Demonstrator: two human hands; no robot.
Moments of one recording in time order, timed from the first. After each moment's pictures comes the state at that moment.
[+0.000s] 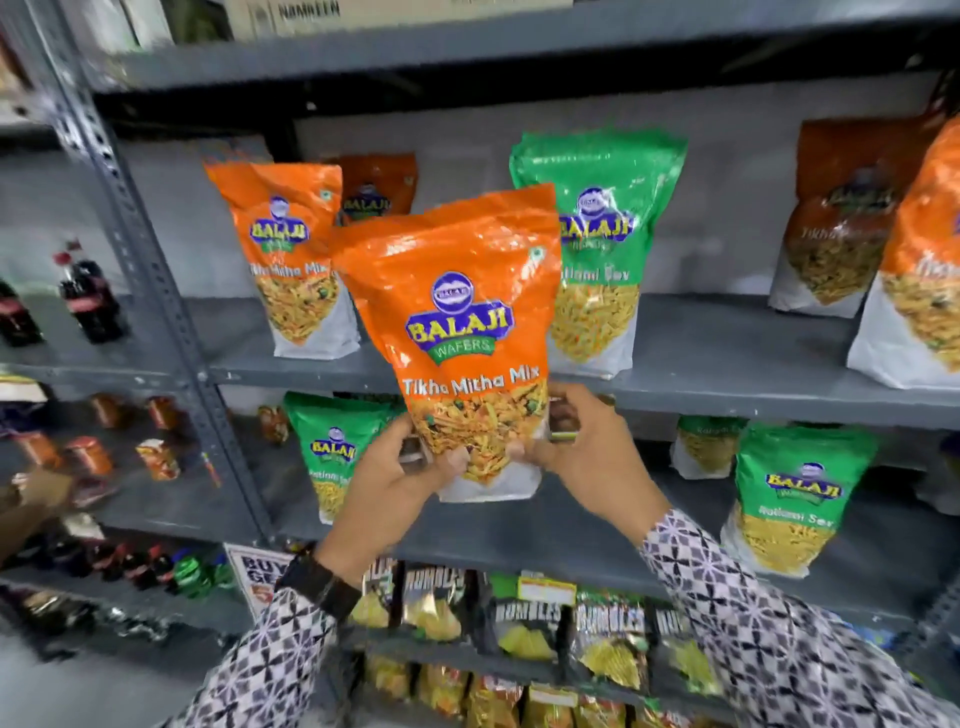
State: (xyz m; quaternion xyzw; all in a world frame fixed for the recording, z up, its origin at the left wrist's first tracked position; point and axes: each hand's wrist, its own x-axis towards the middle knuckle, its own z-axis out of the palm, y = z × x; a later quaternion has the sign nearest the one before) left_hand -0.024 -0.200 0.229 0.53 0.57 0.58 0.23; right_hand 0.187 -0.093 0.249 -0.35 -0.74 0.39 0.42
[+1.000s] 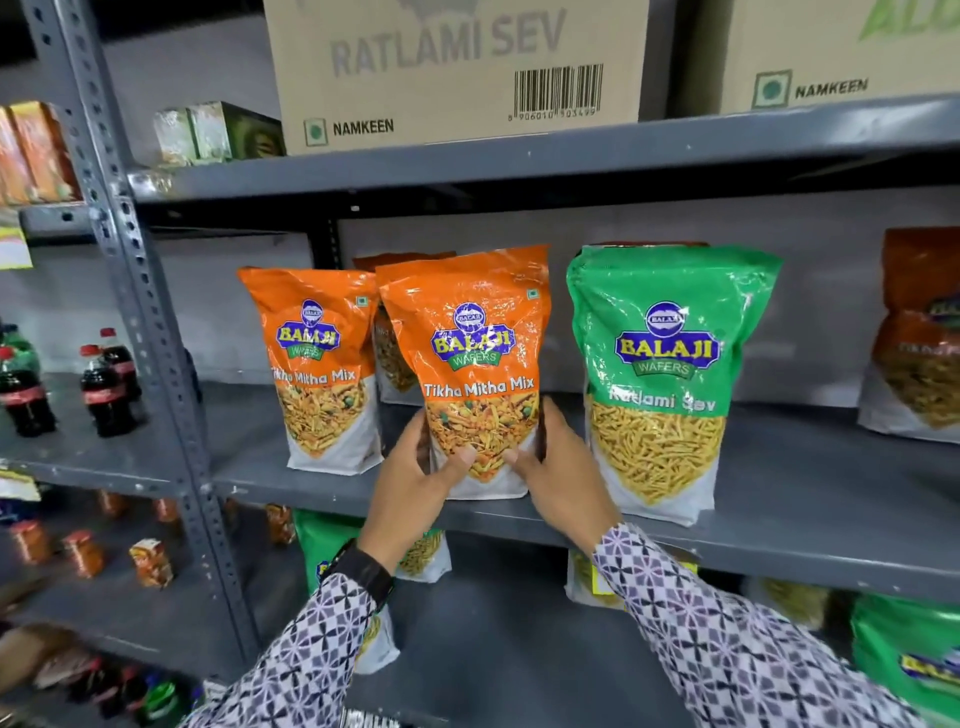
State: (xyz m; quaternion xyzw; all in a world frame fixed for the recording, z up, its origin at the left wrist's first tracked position) left_hand -0.113 -0.059 0.275 0.52 0.58 0.62 0.13; right_hand 0.061 0.020 0.298 -0.33 -0.79 0.29 0.43
